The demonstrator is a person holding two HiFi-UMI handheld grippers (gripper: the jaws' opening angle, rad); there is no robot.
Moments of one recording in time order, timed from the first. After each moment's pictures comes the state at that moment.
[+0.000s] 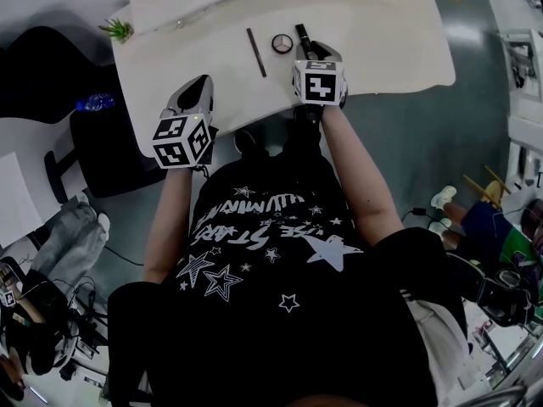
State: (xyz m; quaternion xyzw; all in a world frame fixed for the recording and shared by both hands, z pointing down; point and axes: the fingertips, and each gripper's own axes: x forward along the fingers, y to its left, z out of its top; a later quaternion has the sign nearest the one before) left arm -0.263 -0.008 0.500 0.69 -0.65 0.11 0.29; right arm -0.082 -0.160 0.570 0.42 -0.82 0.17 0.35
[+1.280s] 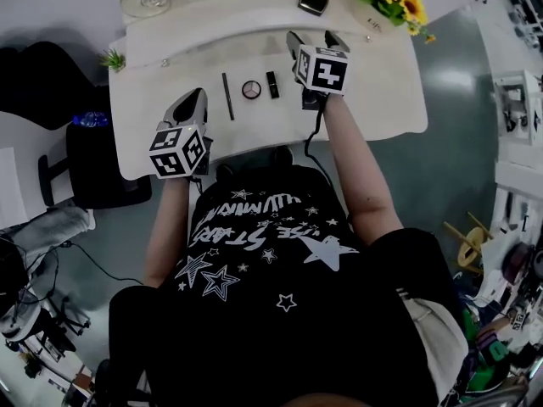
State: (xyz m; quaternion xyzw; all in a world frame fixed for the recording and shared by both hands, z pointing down) left arm -0.234 -0.077 0.464 0.65 -0.71 0.06 0.26; right arm -0.078 -0.304 0.469 0.41 -0.86 0.16 0.24
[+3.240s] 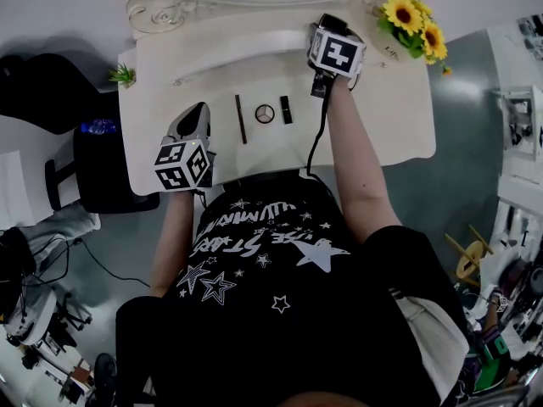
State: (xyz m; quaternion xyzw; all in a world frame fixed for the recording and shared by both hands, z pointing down) left arm -0.271 -0.091 0.477 0.63 -0.72 0.07 0.29; right arm -0.099 -0.397 0.478 0.49 -0.81 0.18 0.27
